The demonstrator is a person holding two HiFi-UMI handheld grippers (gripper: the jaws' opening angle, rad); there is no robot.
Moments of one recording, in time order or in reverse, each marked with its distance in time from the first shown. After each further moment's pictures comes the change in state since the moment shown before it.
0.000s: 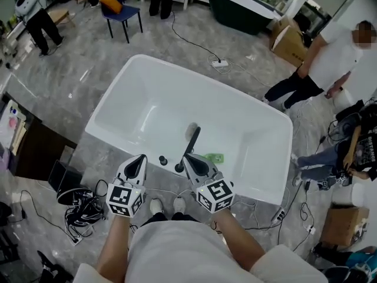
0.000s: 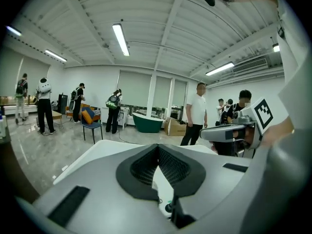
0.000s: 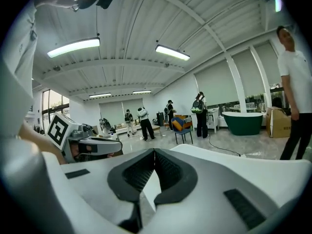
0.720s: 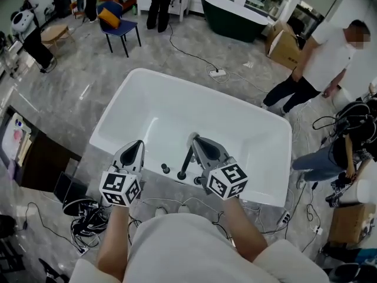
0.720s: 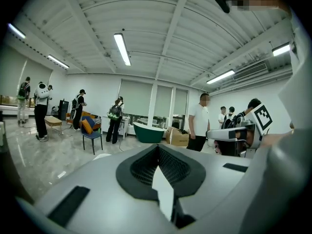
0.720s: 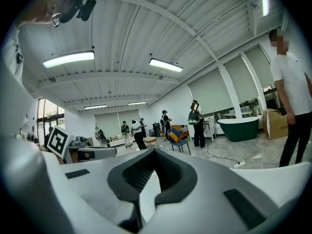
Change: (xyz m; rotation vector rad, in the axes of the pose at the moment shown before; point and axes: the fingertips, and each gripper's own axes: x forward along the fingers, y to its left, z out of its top) left arm 0.010 0.019 0.090 0.000 -0.110 0.010; right arm -0.007 -0.035 0.094 0.049 -0.137 -0.041
